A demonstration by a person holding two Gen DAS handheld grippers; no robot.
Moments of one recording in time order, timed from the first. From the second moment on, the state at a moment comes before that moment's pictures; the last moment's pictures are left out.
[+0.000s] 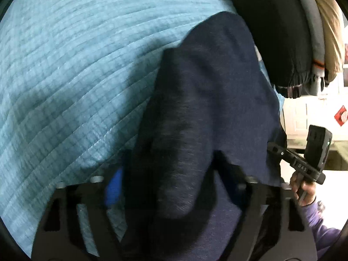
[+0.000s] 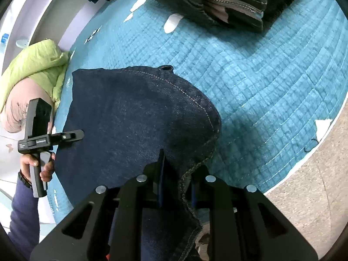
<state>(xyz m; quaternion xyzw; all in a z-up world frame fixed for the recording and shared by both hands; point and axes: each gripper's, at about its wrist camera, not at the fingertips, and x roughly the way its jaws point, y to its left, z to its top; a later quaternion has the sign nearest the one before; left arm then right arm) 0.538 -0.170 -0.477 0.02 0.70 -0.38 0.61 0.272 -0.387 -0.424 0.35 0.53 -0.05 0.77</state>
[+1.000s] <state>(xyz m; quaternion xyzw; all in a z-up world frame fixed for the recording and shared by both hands) 0.476 -0.260 -0.130 0.11 0.42 -0.48 0.76 0.207 -0.417 -0.155 0.33 0.29 0.04 0.90</state>
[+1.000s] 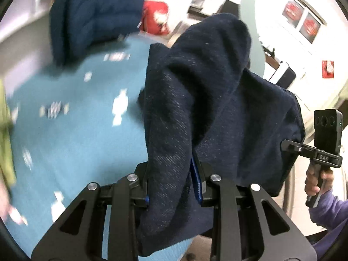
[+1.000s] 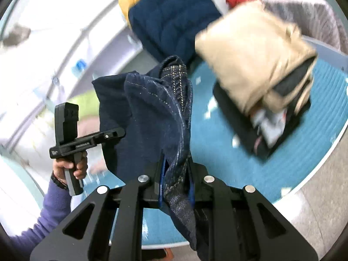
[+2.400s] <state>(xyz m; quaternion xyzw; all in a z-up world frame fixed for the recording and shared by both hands) 0.510 -0.585 -0.129 0.30 0.29 -0.43 0.80 0.283 -0.680 -0.167 0.29 0.22 -0.25 0.90</state>
